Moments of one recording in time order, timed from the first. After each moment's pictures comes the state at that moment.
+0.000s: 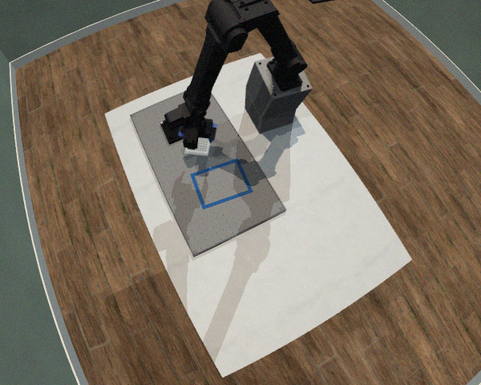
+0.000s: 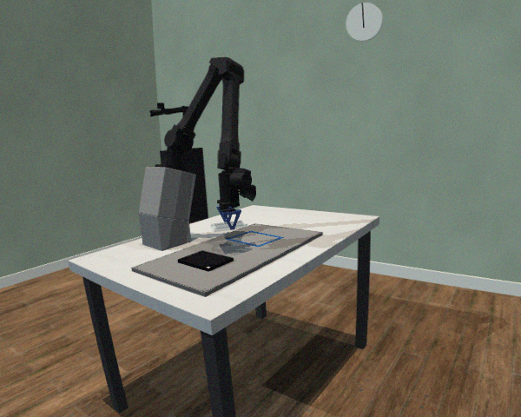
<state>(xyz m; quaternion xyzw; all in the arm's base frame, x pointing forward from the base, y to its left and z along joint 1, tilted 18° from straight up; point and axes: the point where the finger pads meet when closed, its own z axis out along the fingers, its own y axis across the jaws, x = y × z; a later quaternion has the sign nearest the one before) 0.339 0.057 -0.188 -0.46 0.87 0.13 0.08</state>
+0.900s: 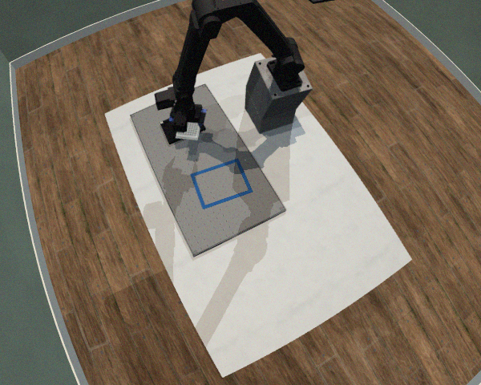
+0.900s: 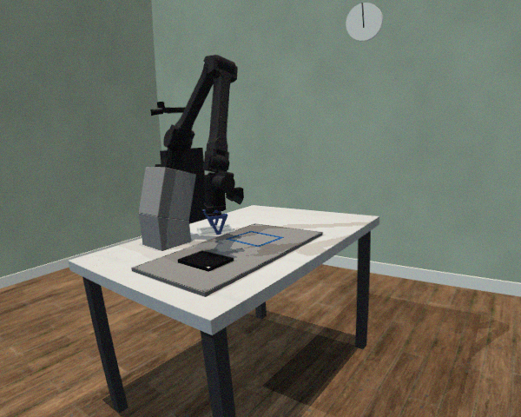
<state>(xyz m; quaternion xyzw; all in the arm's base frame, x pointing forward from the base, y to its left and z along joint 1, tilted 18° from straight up) 0.346 -0.018 -0.210 -0.47 0.87 0.13 0.08</state>
